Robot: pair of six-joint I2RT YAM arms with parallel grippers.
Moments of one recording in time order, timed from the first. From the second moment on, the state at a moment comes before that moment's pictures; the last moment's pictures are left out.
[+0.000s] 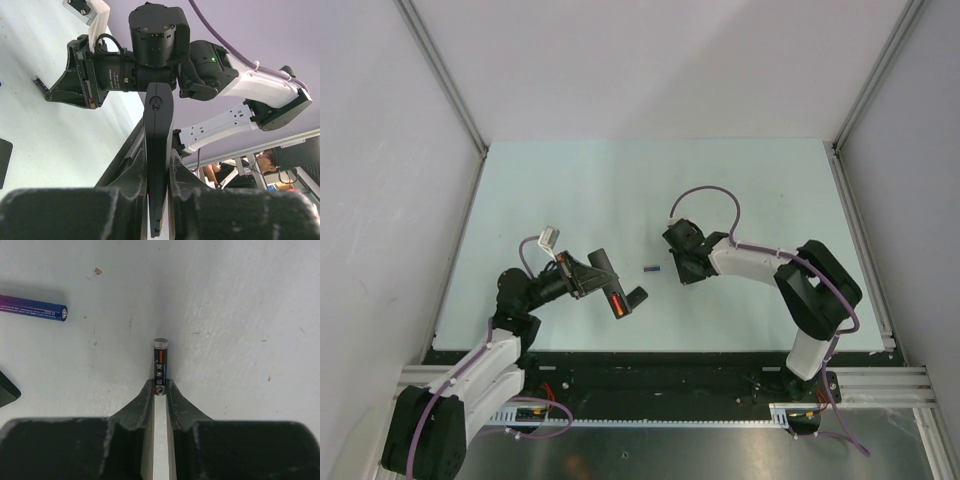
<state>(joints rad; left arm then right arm) -0.26 0.81 0.15 0.77 0.83 -1.24 0.76 1.76 1.06 -0.45 0.21 0.42</state>
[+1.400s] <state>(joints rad) -0.52 1.13 0.34 0.77 0.51 -1.09 1.20 1.33 1.28 -0.84 0.27 0.55</state>
